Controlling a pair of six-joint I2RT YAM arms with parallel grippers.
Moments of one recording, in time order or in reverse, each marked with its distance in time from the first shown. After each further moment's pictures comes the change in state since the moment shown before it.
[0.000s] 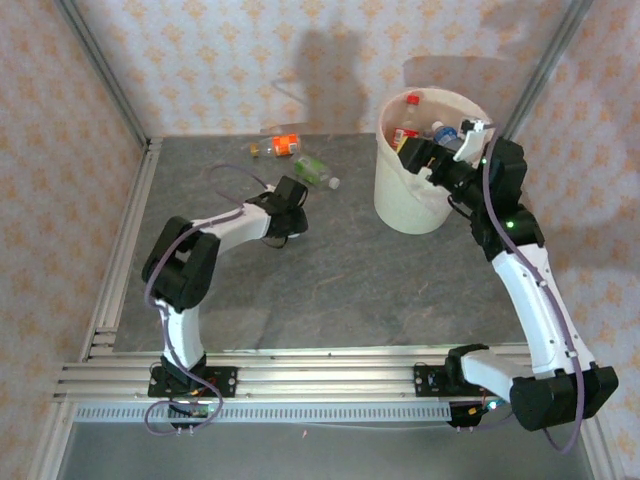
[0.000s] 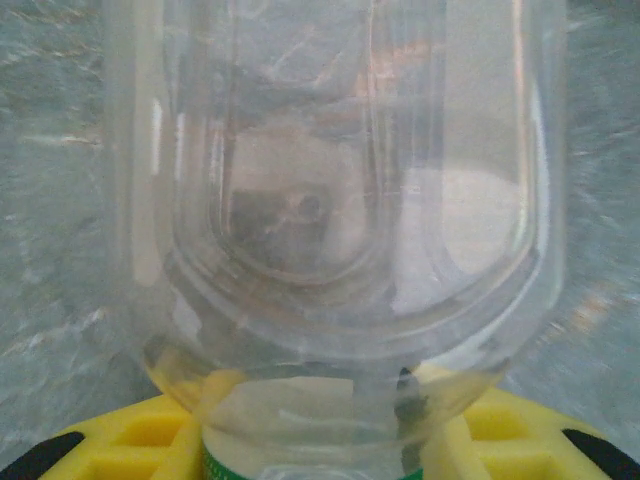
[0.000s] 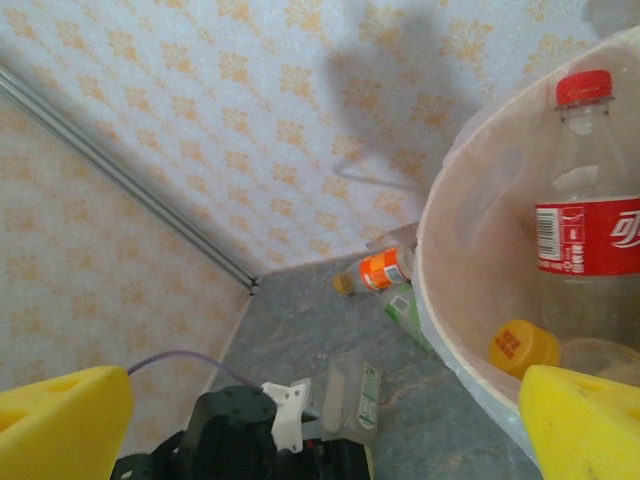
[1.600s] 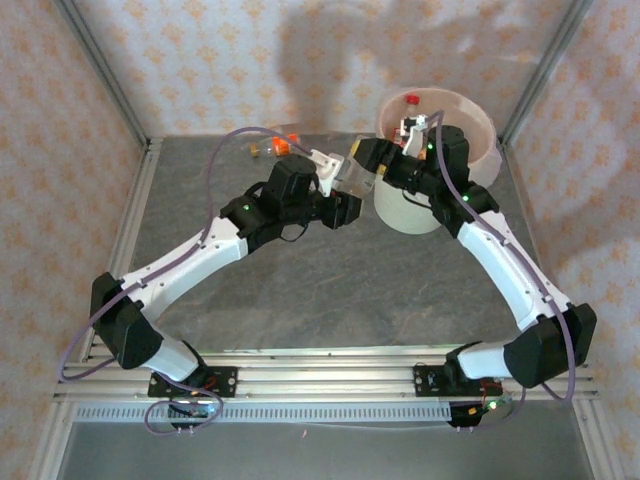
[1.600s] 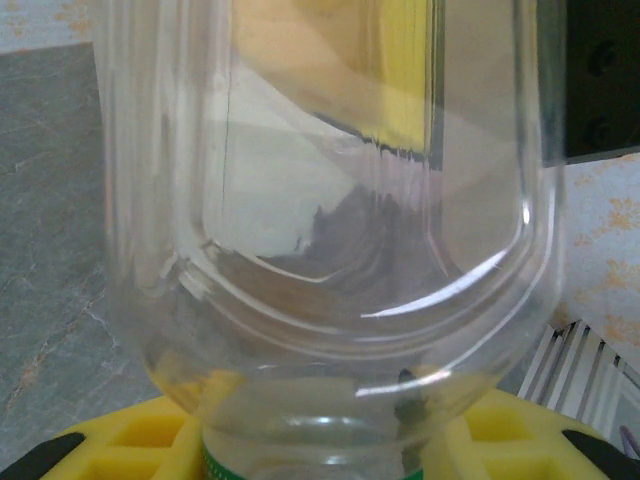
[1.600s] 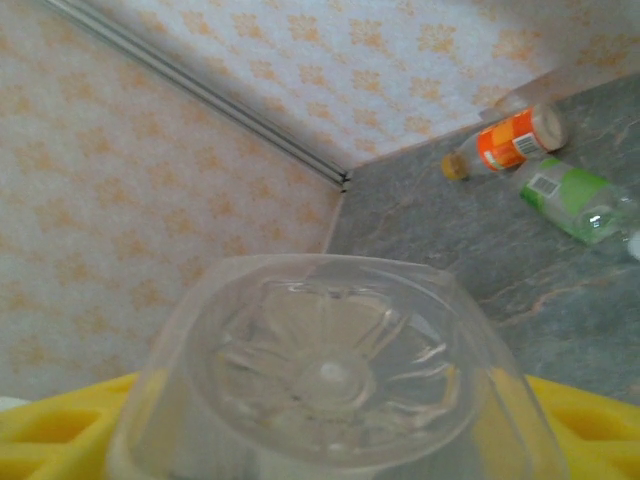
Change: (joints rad) left arm -0.256 -0.377 0.165 0.009 0.334 0.360; right arm 0.183 0.240 0.105 0.018 -0.112 0.184
